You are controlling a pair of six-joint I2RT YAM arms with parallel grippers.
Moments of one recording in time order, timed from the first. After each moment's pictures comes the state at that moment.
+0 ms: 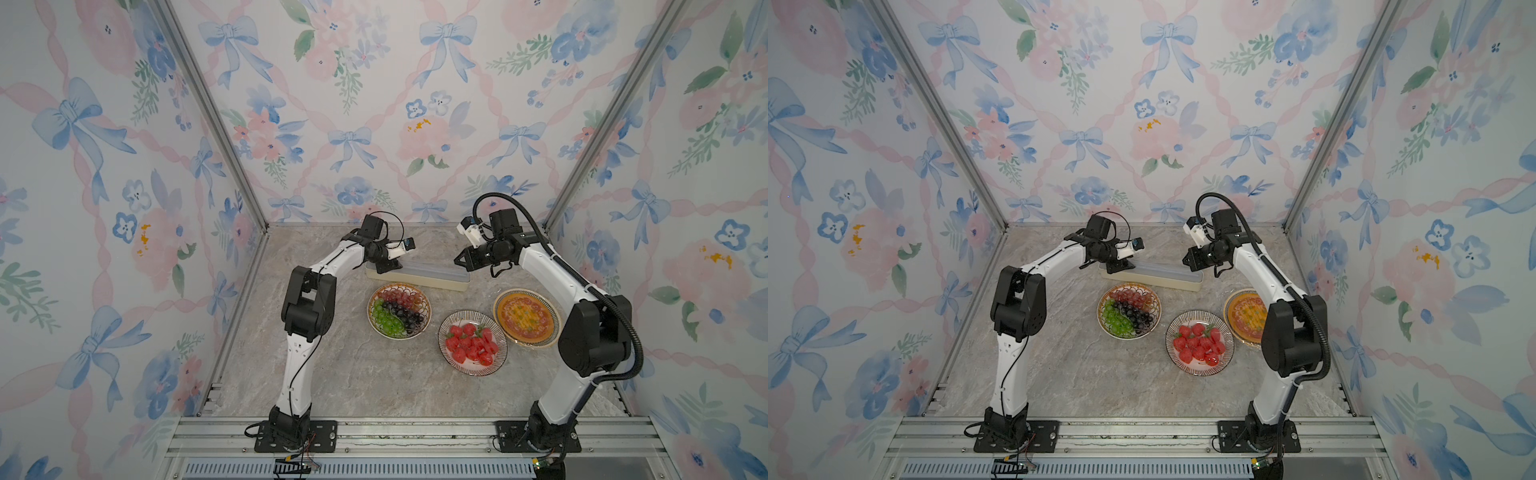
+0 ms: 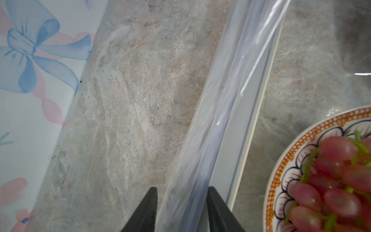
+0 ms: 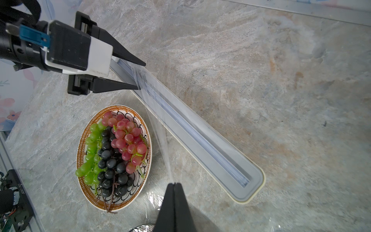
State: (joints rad) left arm -0.36 2.24 1.84 -0.53 0.45 0.95; right arm 0.21 1.81 1.57 -0.74 -0.48 -0.13
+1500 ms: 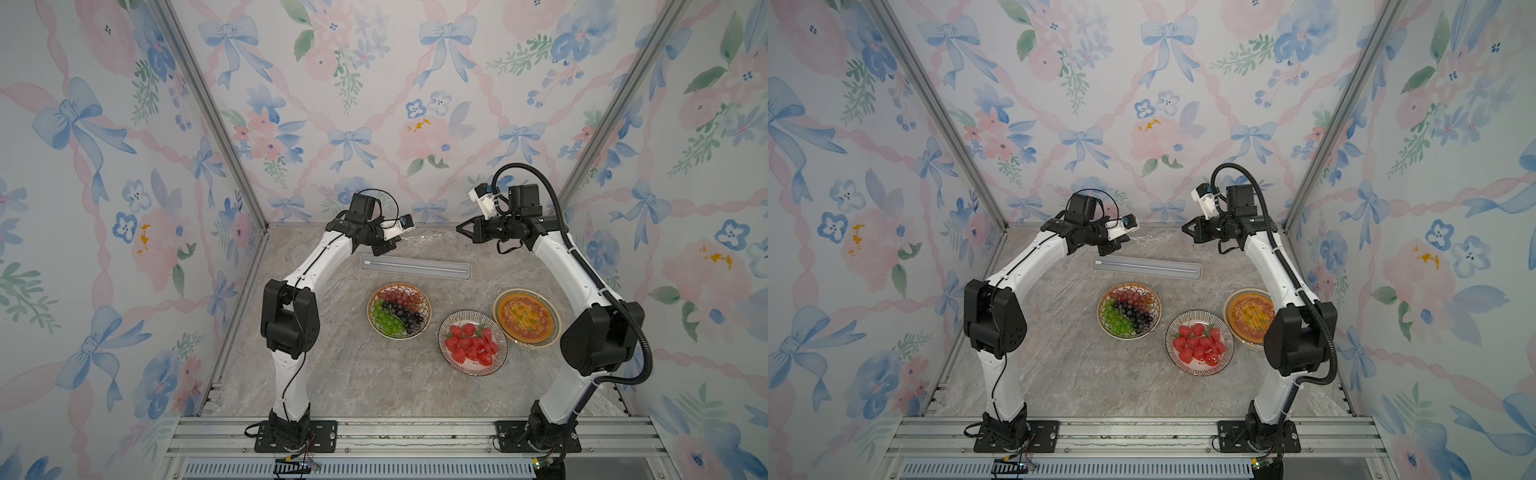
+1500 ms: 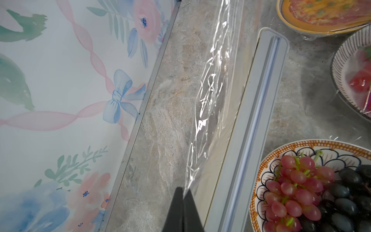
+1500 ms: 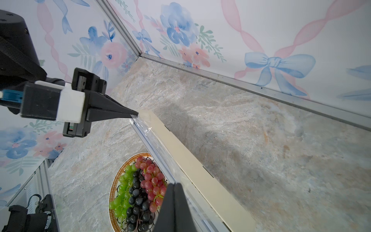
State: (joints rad) left arm -0.35 2.01 1.86 -0.59 0.45 0.91; right arm 0.16 1.81 1.79 -0.67 -0.66 -0.04
